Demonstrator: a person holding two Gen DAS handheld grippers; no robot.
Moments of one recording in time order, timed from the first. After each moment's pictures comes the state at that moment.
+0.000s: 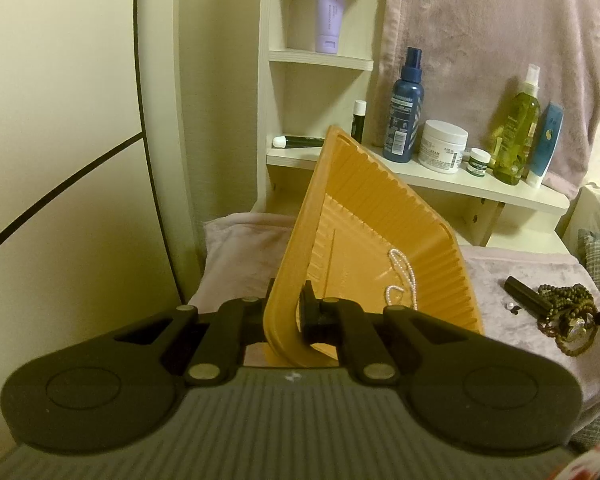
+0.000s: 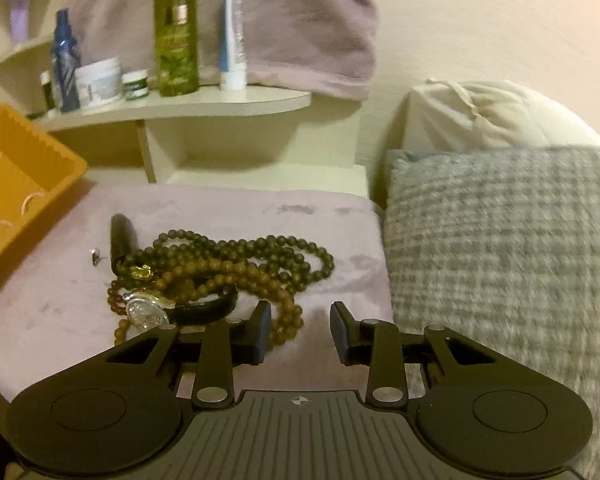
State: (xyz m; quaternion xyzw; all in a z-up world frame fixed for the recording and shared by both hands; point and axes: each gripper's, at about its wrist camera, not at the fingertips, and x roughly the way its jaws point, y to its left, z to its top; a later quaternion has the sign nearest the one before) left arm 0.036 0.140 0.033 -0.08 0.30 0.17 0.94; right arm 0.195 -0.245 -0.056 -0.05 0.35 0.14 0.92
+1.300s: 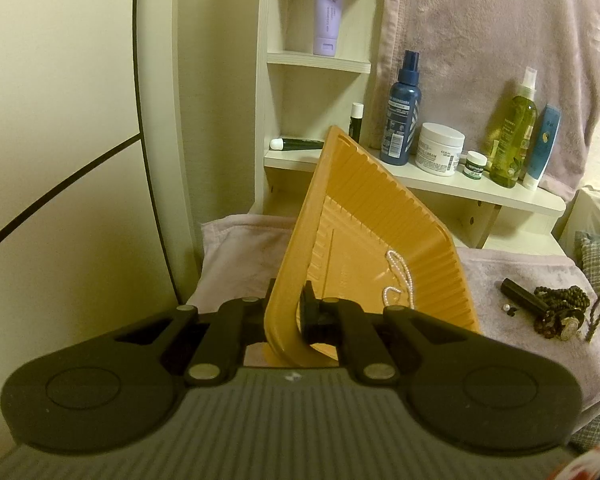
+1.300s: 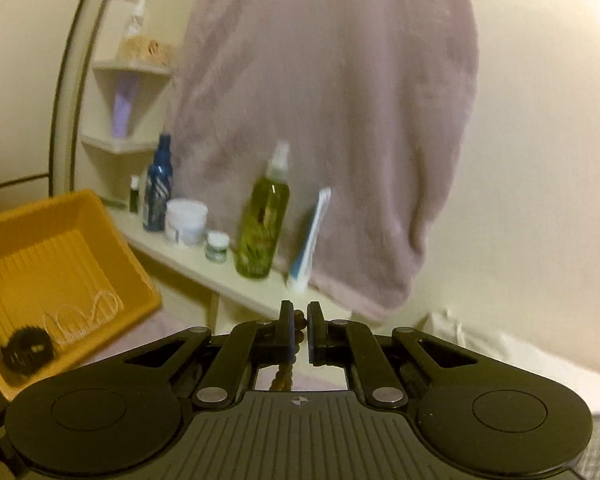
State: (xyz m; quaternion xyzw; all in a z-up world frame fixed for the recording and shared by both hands) left arm 0.036 0.138 0.033 -0.08 0.29 0.17 0.94; right arm 0.155 -0.201 0.093 -0.15 0.17 0.22 0.95
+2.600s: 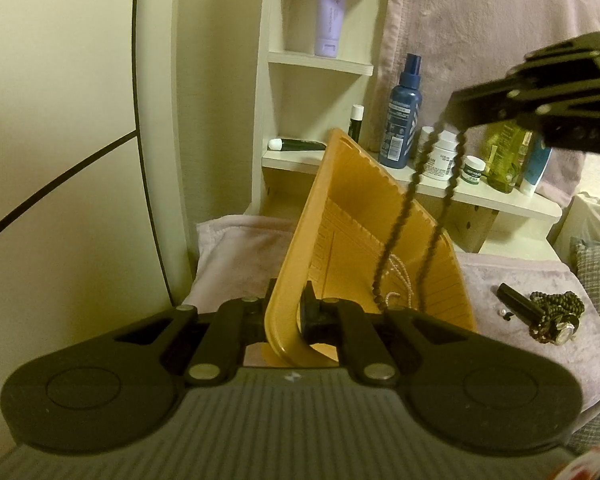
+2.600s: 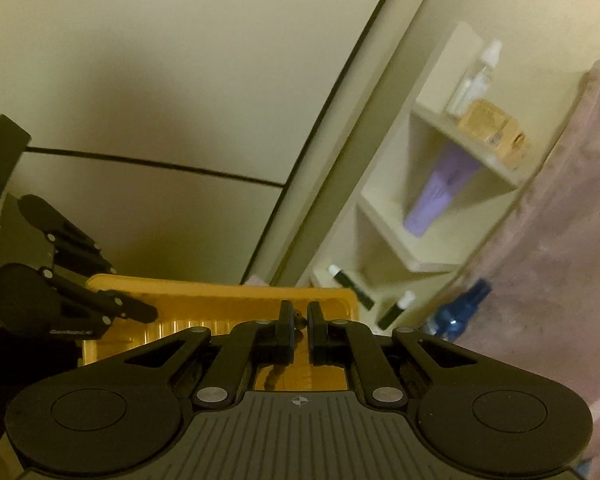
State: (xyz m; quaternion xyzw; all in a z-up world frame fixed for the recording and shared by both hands) left arm 0.037 0.145 0.032 -0.09 0.29 0.16 0.94; right arm 0.171 0.039 0.113 -0.31 0.13 0.53 0.78
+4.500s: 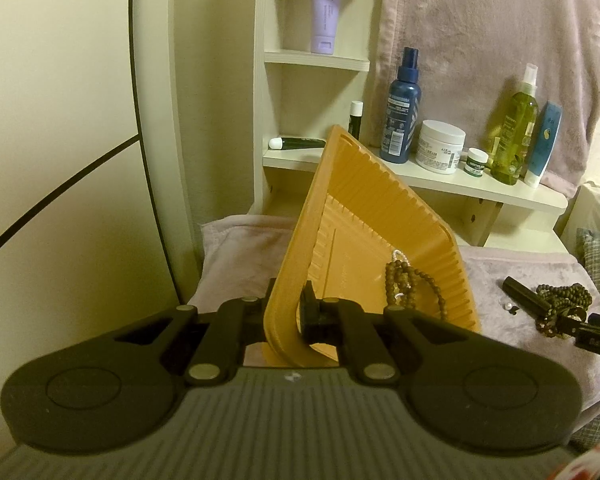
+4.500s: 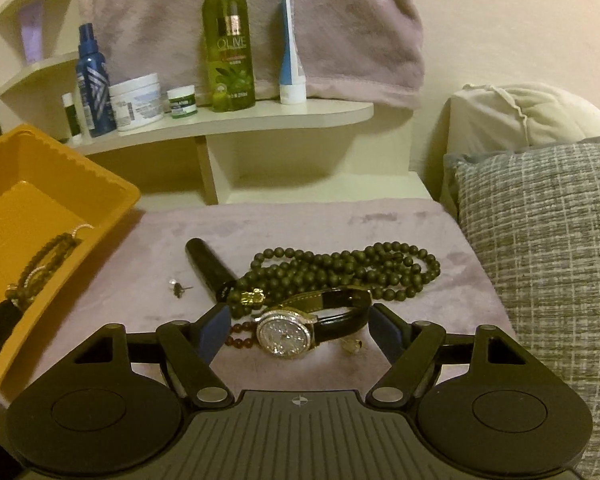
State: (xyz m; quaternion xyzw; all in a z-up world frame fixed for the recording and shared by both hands) left arm 0.039 0.139 0.034 -0.07 0.30 0.17 0.94; right arm 0.175 -0.170 -0.064 0.01 0.33 0.12 0.93
